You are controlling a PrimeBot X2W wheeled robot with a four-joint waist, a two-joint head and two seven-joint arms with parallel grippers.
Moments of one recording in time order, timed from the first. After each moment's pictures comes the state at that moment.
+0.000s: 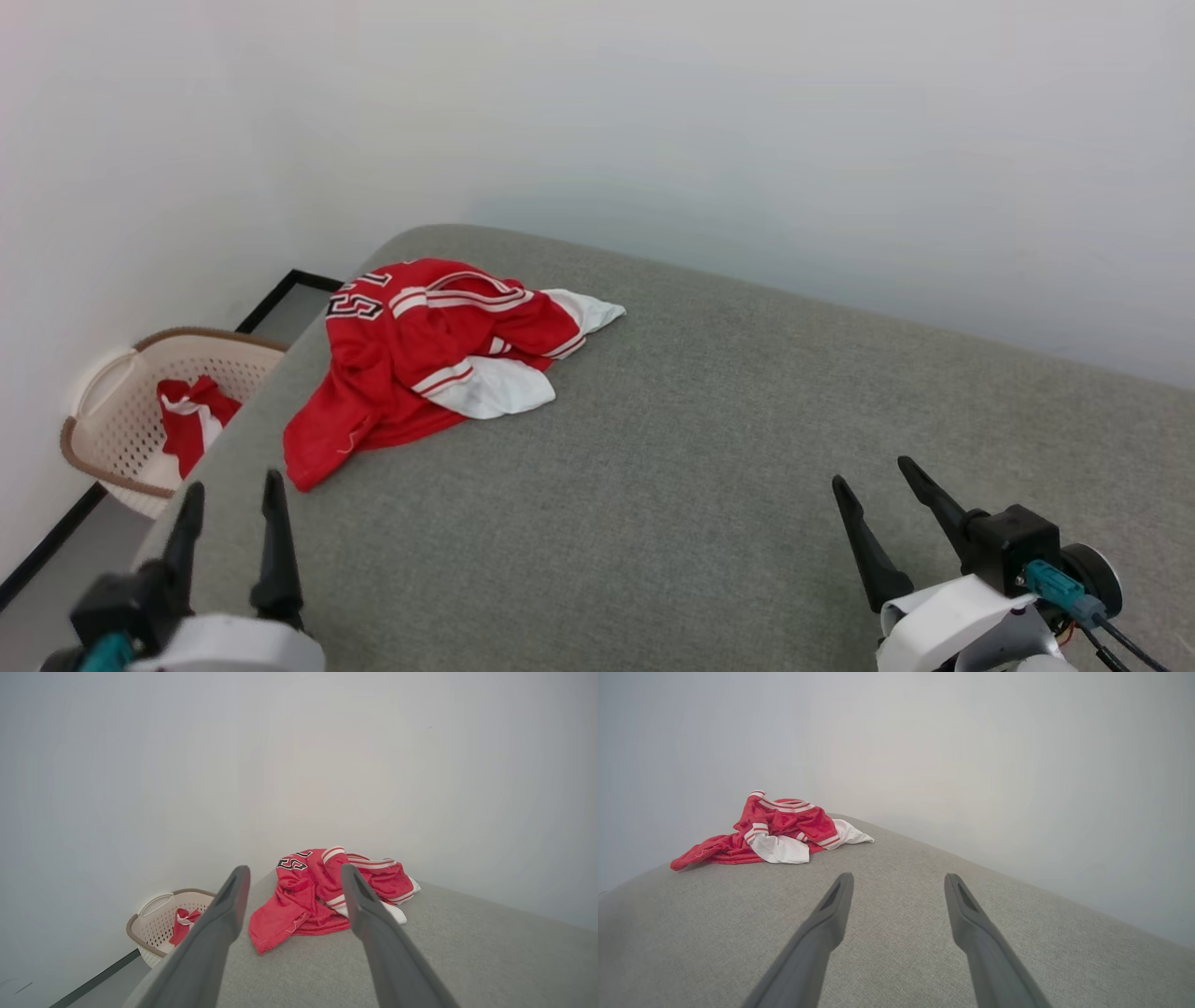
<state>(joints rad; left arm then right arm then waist) 0.02 0.16 0.12 0.09 -0.25 -0.02 -0.20 -0.13 -0.15 0.22 0.27 0.19 0.13 -0.16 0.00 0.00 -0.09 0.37</state>
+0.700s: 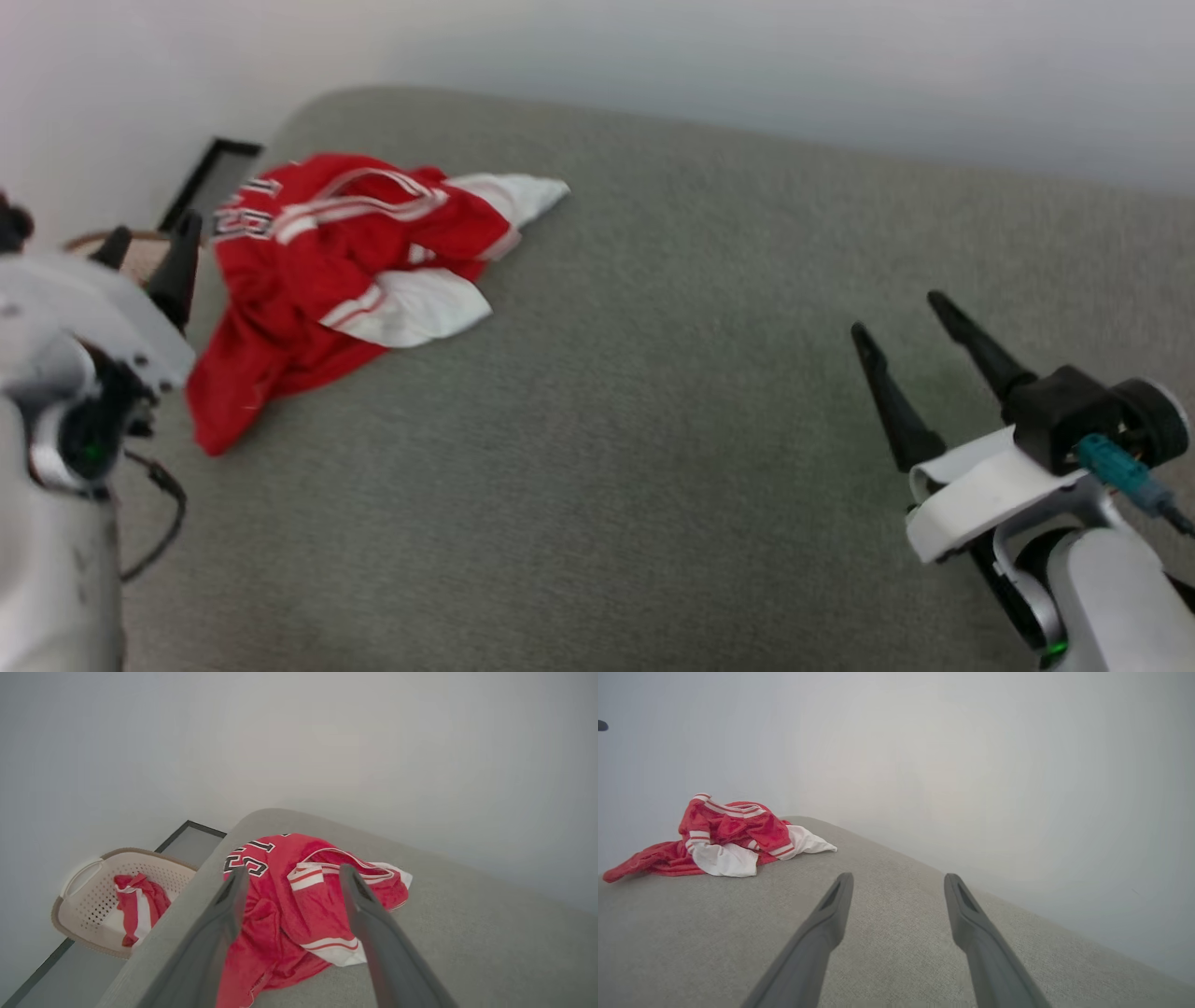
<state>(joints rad) -0.59 0.38 0.14 0.33 -0.53 -0.09 0.41 -0.31 -0.23 0.24 0.08 0.17 0.13 -0.06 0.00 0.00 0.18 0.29</state>
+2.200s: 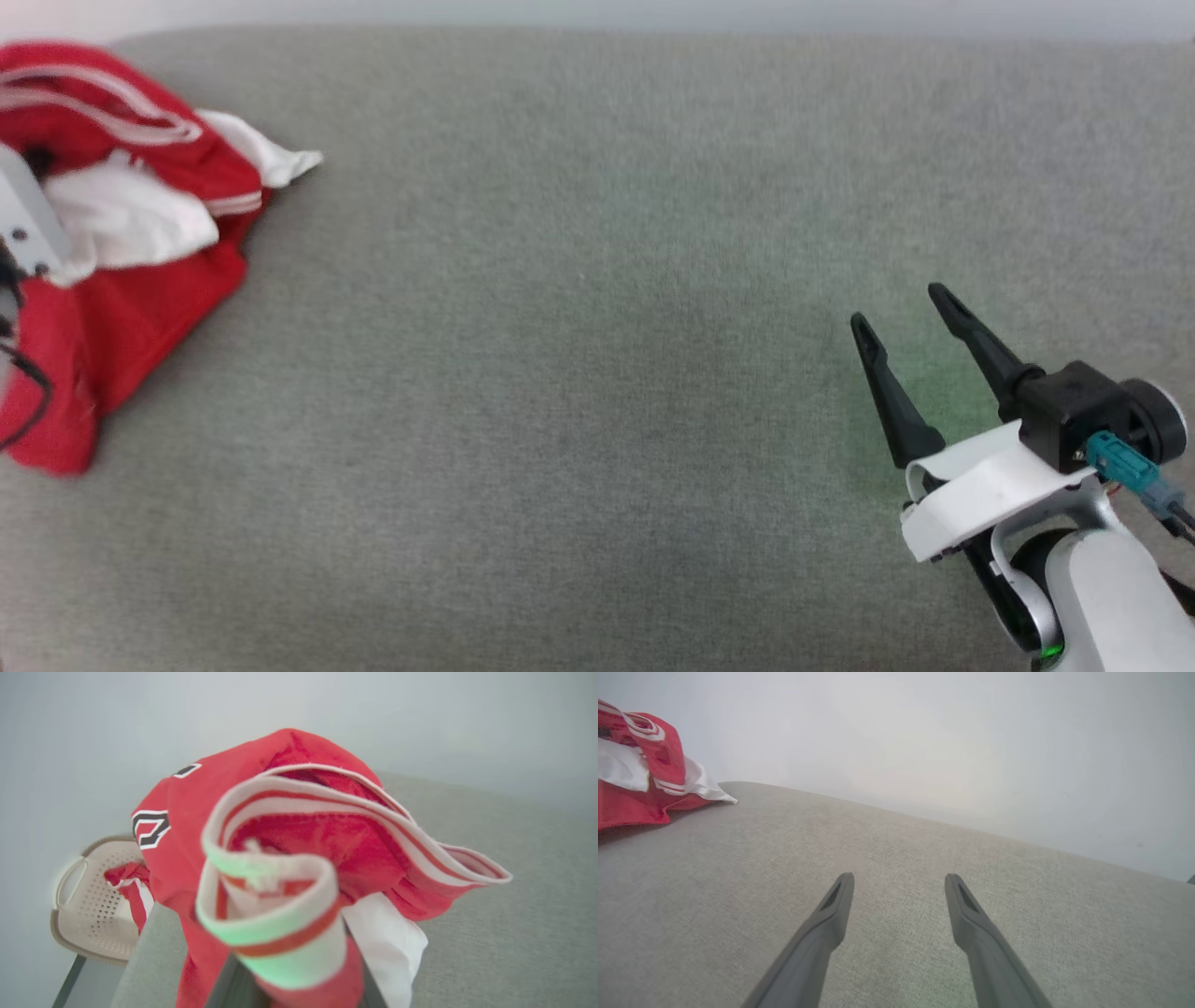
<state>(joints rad) -1.06 0.57 -0.10 0.98 -0.50 -0.13 0.38 -0.30 -0.20 0.22 0.04 0.18 0.13 -0.04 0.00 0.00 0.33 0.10</state>
